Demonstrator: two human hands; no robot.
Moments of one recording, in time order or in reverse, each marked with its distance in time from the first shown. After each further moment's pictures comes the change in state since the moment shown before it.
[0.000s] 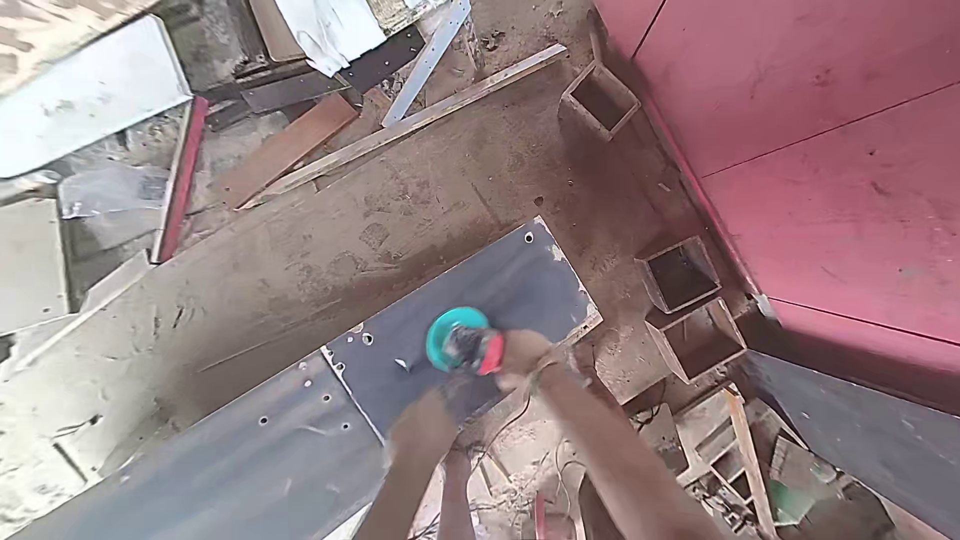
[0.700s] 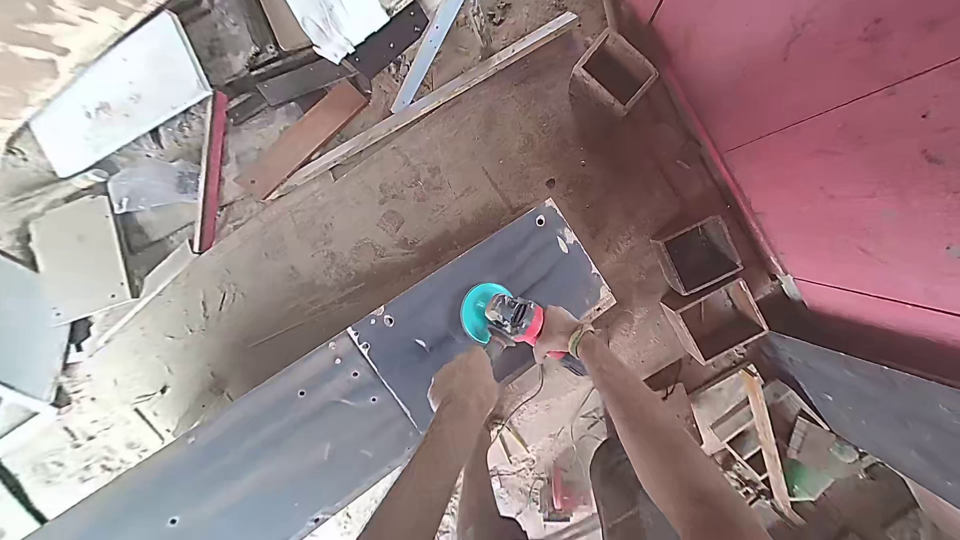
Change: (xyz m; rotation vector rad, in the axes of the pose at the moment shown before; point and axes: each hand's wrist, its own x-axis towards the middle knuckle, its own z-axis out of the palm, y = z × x) left_hand -0.036 0.074 -0.066 0.226 -0.142 -0.052; right_hand 0.027 0.051 -0.005 0.105 -0.071 0.047
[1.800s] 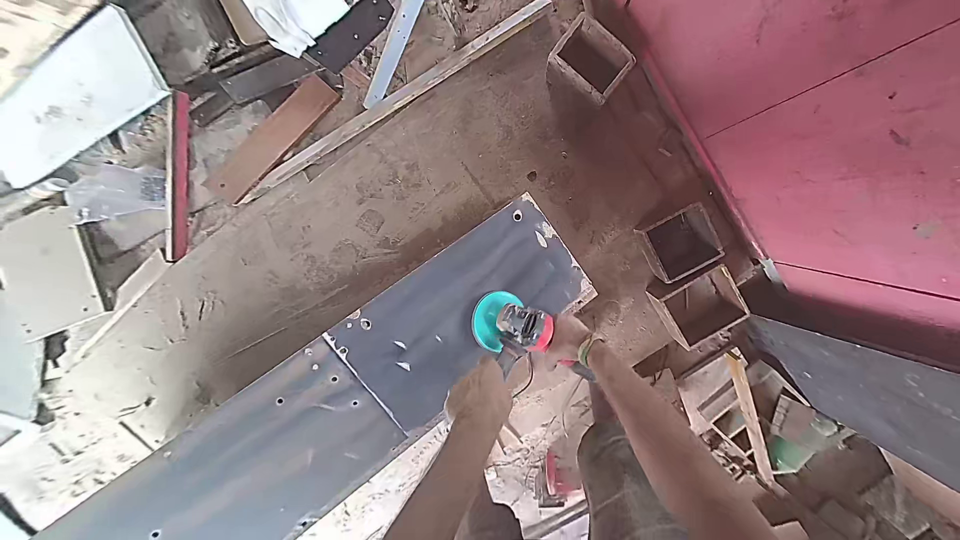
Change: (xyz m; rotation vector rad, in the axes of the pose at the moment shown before) left_hand -0.011 0.043 0.037 -0.045 -0.020 0.061; right_hand -0.019 0.063 0.016 0.014 -0.015 0.021
